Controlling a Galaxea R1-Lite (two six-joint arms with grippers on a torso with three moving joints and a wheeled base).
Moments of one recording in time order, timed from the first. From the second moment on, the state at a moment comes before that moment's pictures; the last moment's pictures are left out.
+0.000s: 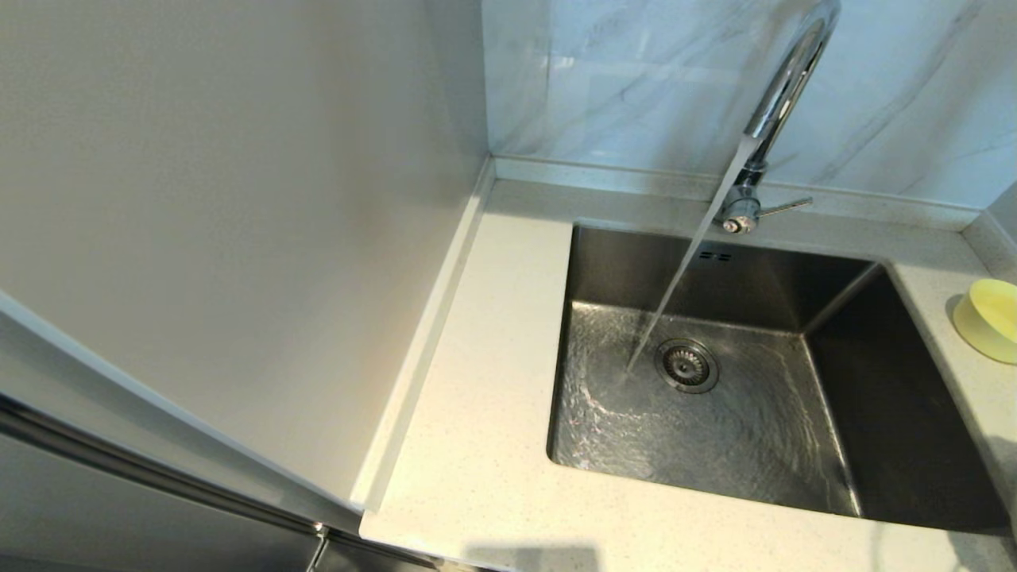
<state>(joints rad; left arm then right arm) 0.00 0.00 0.00 0.00 0.00 0.00 -0.81 1.22 -1.66 1.52 0.21 -0.61</state>
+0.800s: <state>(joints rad) 0.00 0.00 0.00 0.00 0.00 0.00 -0.91 1.14 -1.14 1.28 0.24 -0.64</state>
